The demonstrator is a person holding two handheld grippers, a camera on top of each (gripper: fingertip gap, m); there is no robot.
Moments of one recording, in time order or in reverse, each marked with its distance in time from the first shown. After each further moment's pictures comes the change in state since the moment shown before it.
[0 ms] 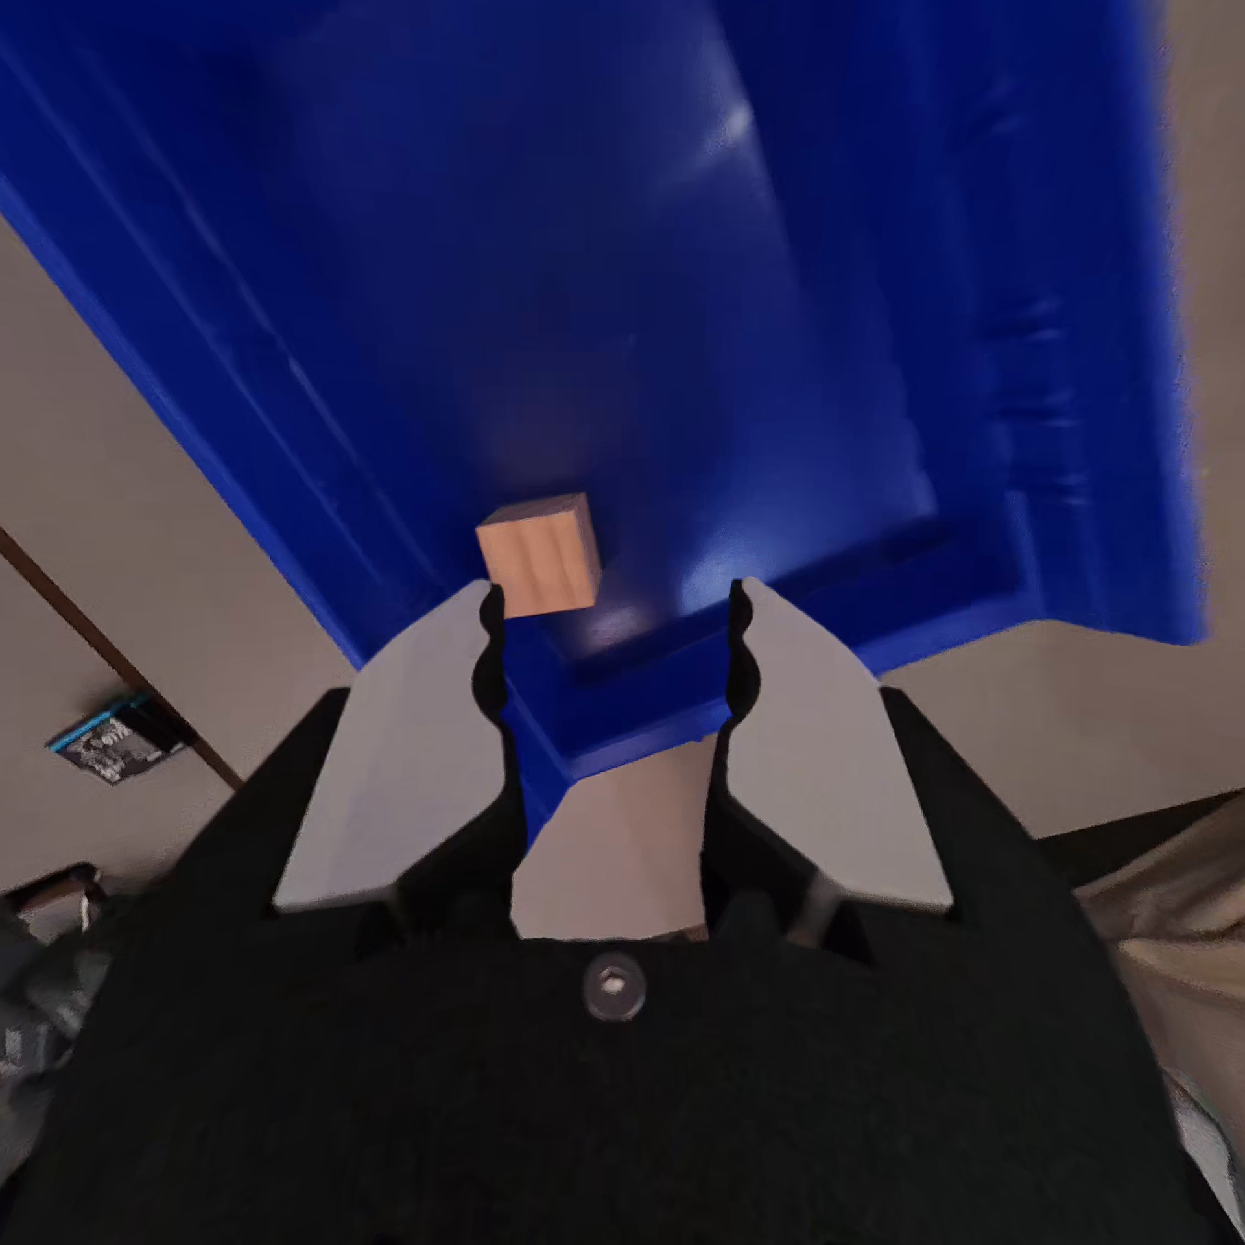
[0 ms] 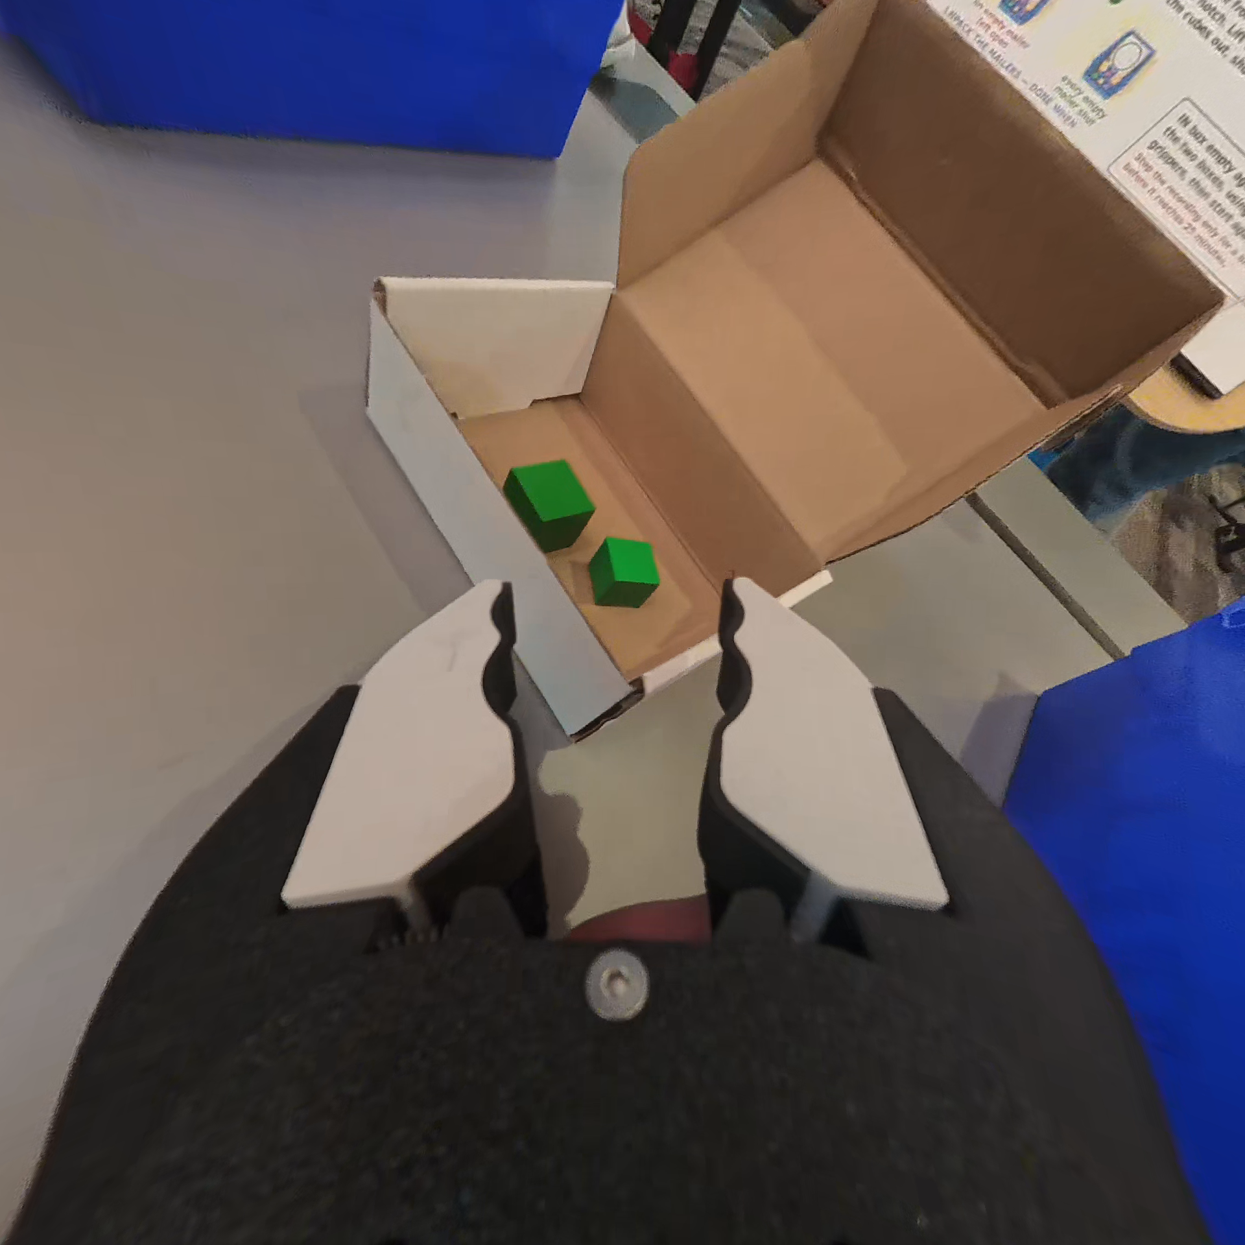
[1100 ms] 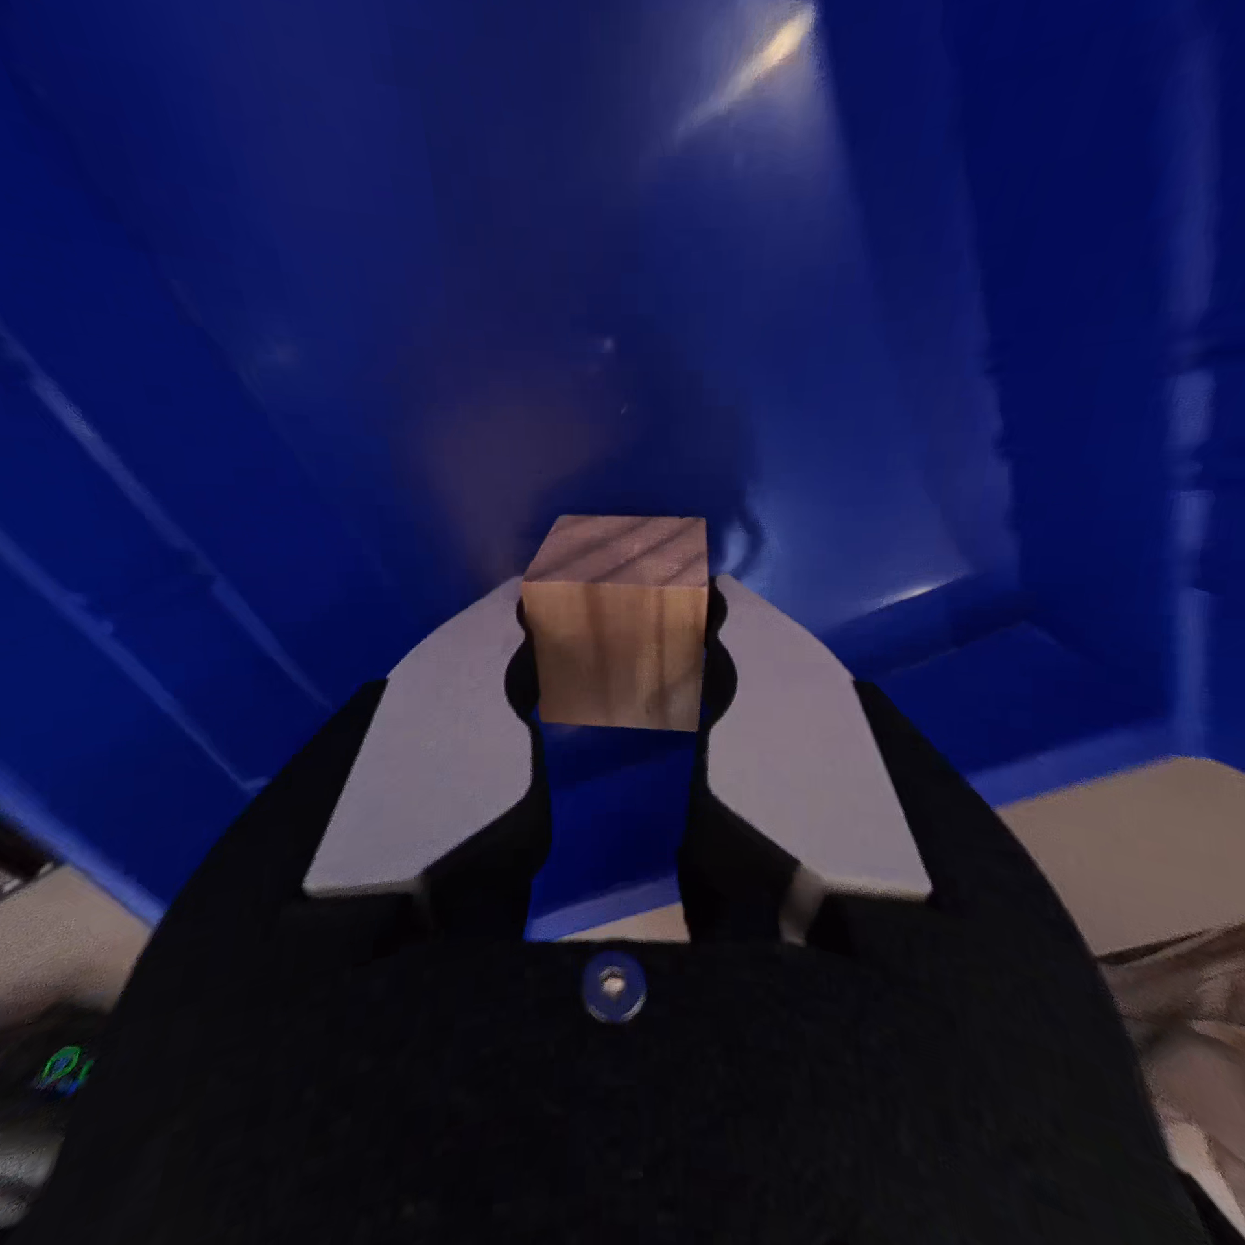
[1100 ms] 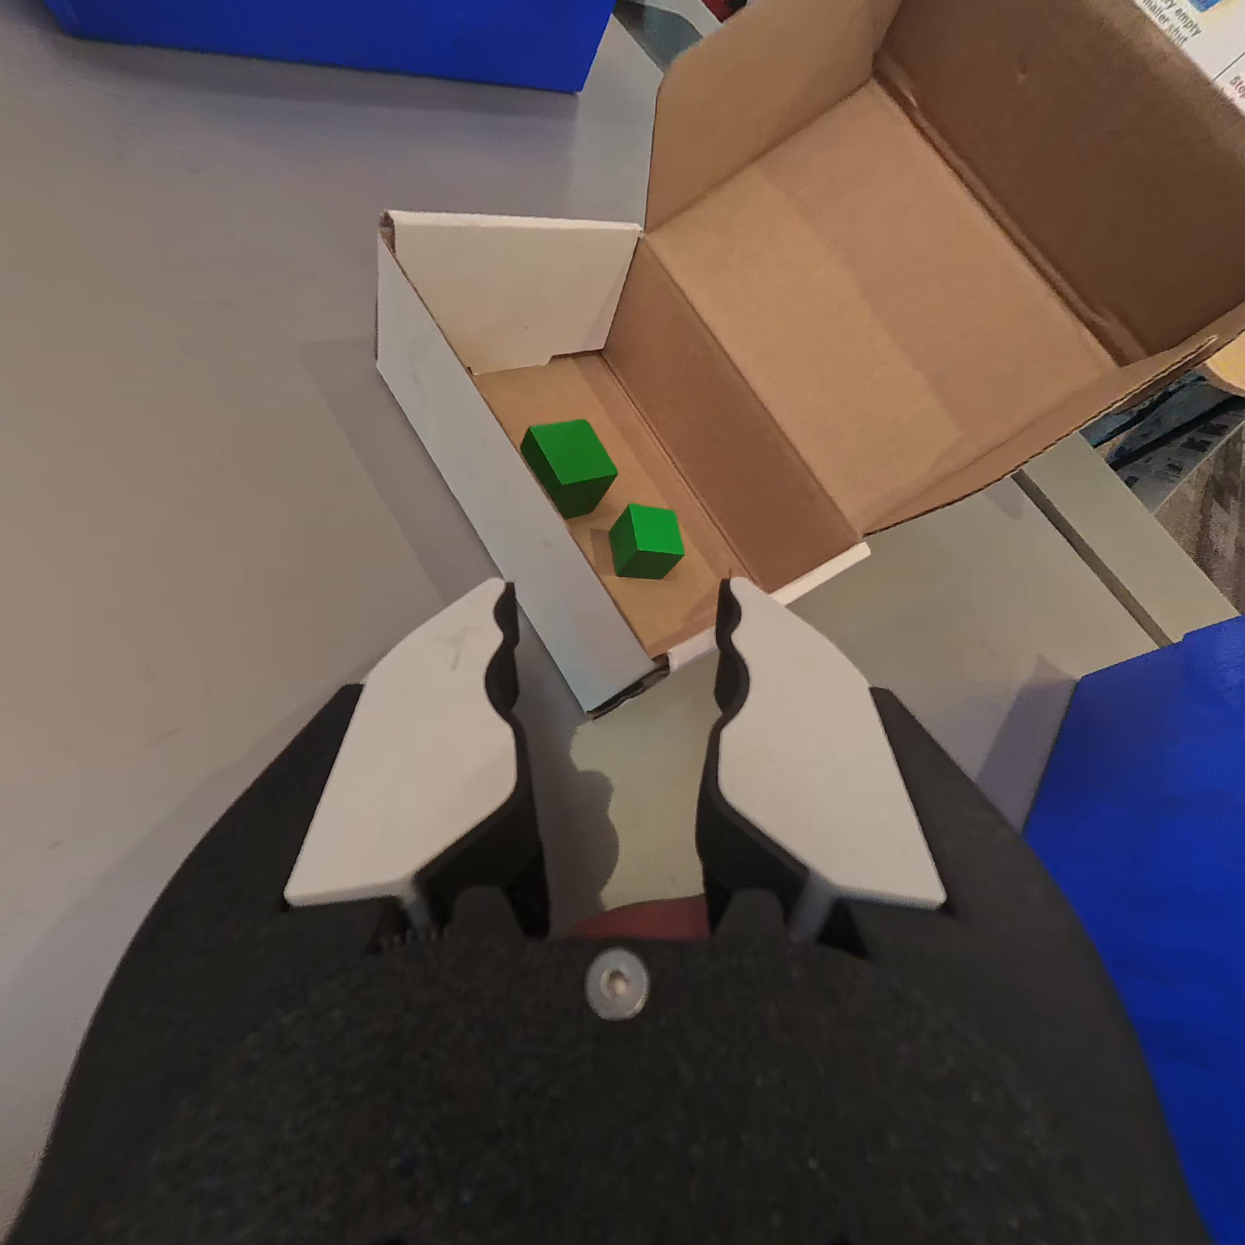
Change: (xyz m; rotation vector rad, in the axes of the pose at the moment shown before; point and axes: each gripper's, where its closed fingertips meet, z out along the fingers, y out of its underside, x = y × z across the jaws) left arm 0.008 0.002 0.065 0.007 0.039 0.011; right arm -0.007 0.013 0.004 -0.052 -0.035 -0.002
